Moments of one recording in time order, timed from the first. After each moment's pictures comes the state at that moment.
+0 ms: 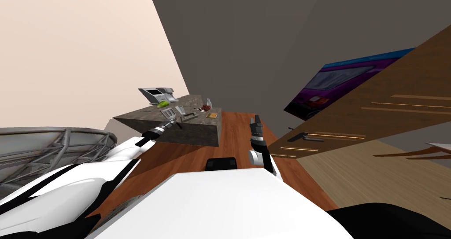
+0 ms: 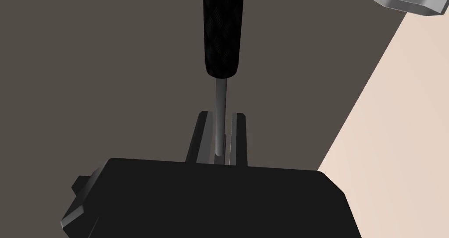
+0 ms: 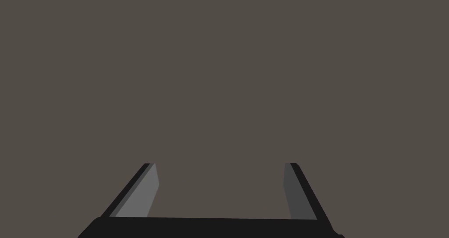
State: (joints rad) left arm -0.39 0.88 0.02 -0.39 -0.30 -0.97 -0.44; right arm 0.48 -0.03 0.05 -2.20 0.00 -0.47 0.16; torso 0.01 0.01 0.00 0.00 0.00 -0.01
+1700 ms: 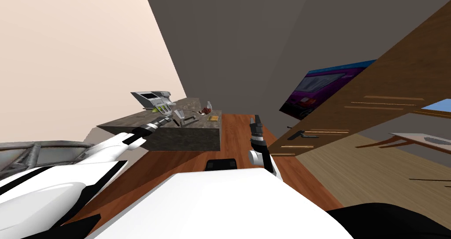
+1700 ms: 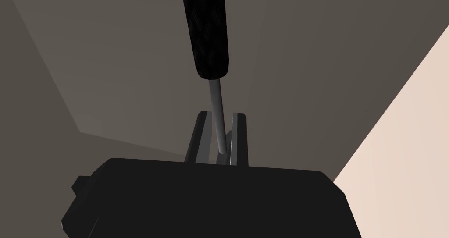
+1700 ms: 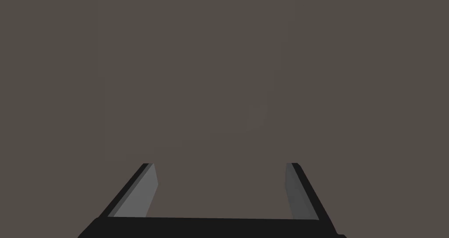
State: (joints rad) left arm -0.38 0.99 -0.01 -0.45 -0.31 -1.01 -0.33; right arm 0.48 -0.03 0.05 -2.20 0.00 -0.47 0.16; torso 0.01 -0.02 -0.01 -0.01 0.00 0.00
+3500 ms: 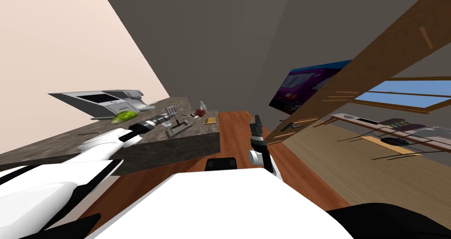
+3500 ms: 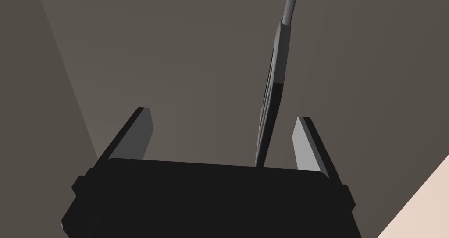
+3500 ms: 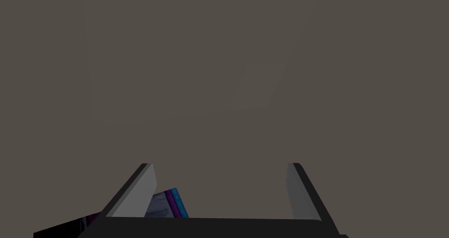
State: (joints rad) left arm -0.41 1.04 -0.04 -0.49 -0.40 -0.91 -0.24; right arm 0.48 -0.03 0.05 -2.20 0.00 -0.47 0.16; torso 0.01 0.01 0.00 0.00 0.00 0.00
